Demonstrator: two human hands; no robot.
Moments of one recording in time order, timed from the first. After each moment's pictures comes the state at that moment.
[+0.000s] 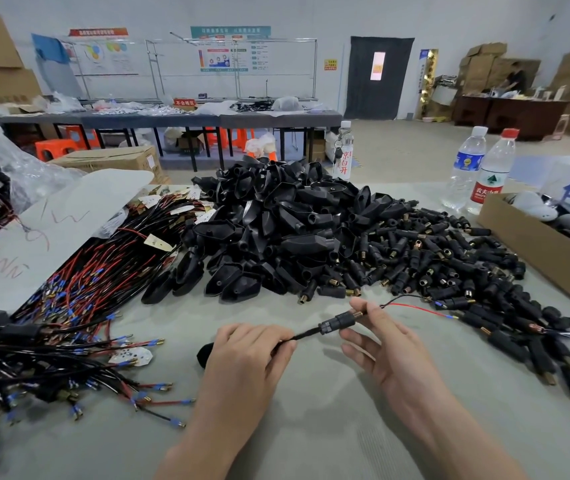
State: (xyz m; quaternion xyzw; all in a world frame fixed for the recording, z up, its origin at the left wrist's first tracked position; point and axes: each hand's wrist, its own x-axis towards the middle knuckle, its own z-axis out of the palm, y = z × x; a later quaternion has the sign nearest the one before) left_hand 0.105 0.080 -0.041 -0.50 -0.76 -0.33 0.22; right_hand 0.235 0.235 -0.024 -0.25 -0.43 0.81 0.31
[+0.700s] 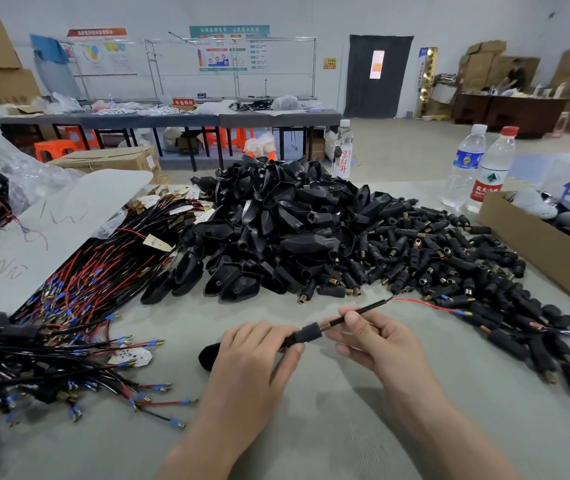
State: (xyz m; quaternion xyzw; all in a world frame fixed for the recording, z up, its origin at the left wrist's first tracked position) left_hand 0.108 0.081 -0.044 -0.51 -0.79 -0.30 0.16; right_hand 0.233 0.231 -0.028 -0.22 -0.56 0.74 0.31
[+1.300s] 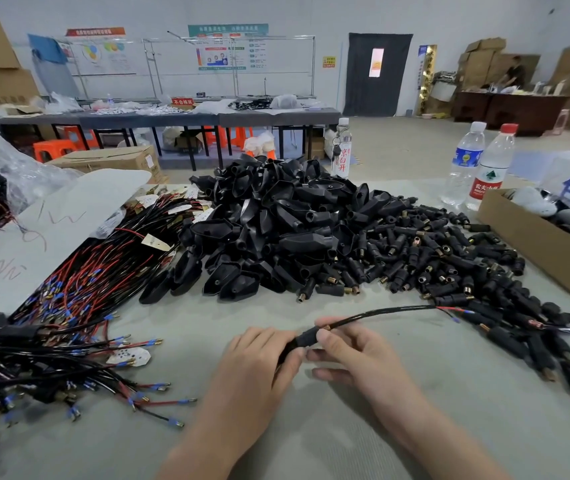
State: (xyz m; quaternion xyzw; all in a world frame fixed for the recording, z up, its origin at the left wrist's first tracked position) left_hand 0.111 0.082 -0.042 -0.53 -0.78 -0.32 0.12; right_hand 0.228 0.216 -0.036 -0.20 -0.55 0.78 0.23
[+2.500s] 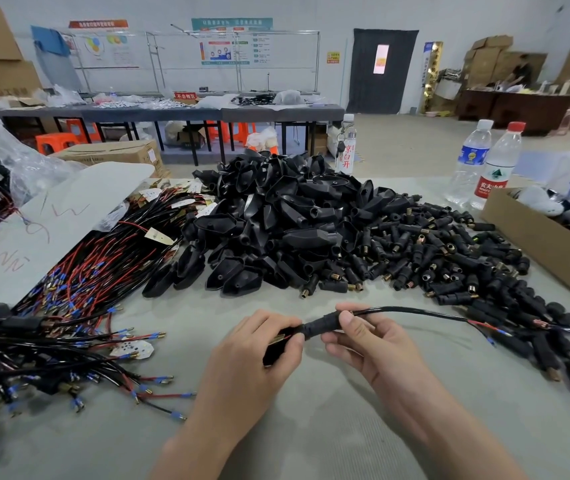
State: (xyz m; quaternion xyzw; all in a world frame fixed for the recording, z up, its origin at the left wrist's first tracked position) left_hand 0.115 0.076 -0.028 -0.48 -0.77 -0.41 0.10; right_hand 0.236 0.221 -0.023 -0.18 -0.46 0.83 0.26
